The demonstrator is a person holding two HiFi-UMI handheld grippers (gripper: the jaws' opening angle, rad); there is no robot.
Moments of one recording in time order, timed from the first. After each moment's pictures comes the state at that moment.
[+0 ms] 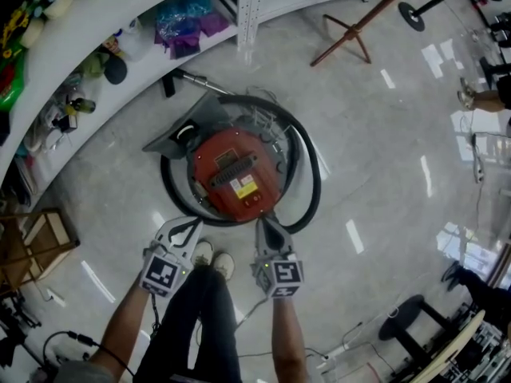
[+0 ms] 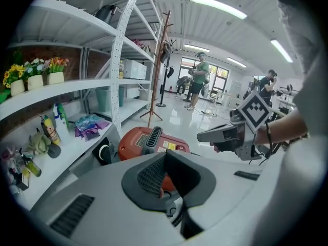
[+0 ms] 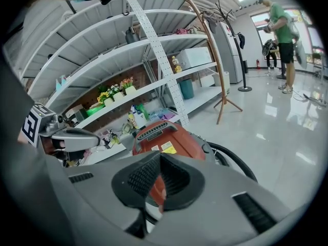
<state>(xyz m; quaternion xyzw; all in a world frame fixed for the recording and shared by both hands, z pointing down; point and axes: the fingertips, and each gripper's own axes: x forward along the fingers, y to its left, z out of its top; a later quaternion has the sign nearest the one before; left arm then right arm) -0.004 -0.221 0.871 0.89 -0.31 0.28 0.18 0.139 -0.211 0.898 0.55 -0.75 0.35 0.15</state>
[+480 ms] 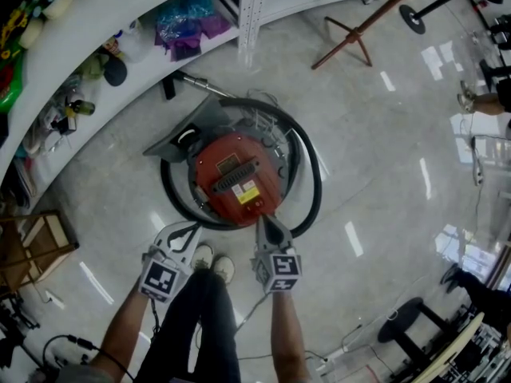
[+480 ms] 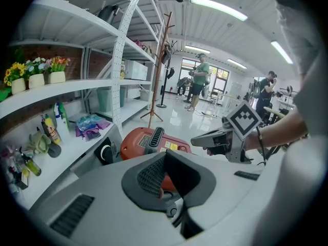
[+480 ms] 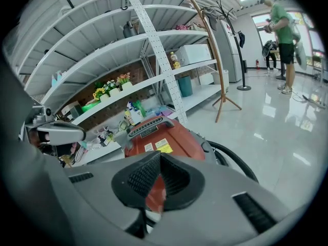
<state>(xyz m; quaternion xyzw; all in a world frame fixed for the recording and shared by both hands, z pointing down) -0.011 -0.224 0.871 0.89 -0.31 0.28 0.18 0.137 -0.232 0.922 0.56 -0.74 0.35 0.16</state>
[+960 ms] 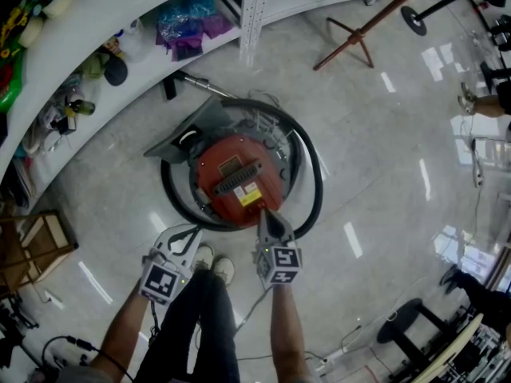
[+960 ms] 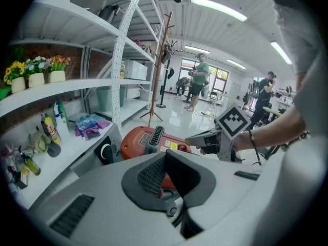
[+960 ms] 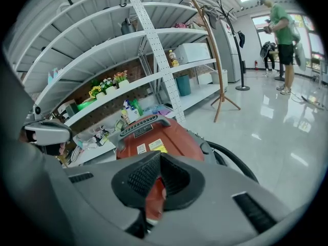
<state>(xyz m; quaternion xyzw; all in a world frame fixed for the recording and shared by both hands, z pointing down) -0.014 -0.222 0.873 0.89 -0.31 0.28 0.18 0.140 -0.245 0.943 0.56 -0.73 0.35 0.18</state>
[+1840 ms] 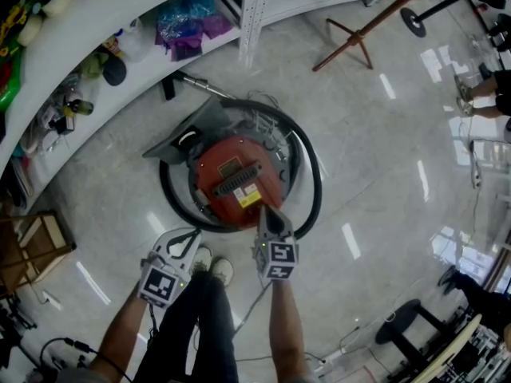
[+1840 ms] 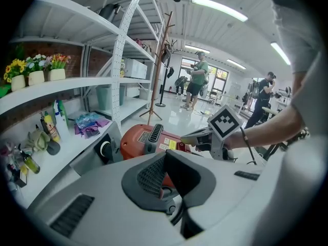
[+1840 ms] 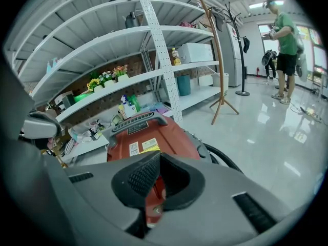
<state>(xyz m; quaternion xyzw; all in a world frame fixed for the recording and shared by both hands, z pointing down) -0.017 -0.216 0.876 0.89 -0.31 0.28 0.19 0.142 -0.262 0.950 0.57 -0.73 0.32 0.20</state>
